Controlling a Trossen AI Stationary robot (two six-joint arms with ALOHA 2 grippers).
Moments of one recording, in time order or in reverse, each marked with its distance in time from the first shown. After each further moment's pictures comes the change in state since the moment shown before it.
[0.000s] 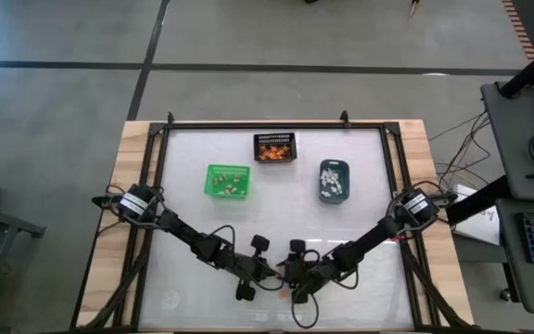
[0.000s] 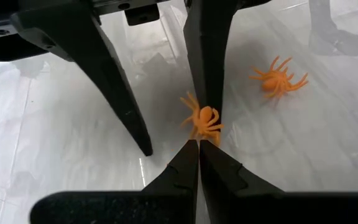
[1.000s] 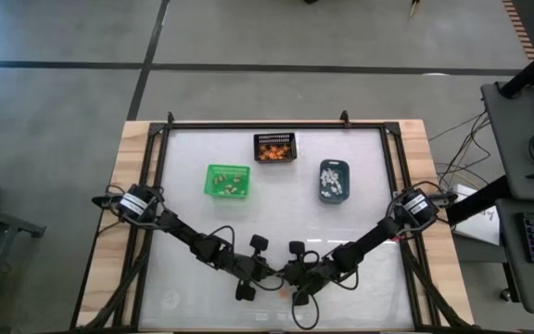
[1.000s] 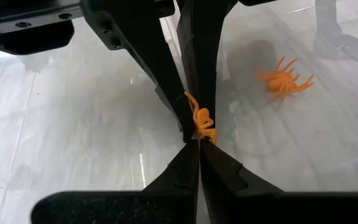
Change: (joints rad) left arm -0.001 -0.001 -0.005 -0.004 -0.028 -0.038; right arm 0.007 0.000 0.010 -0.001 -0.025 -0.015
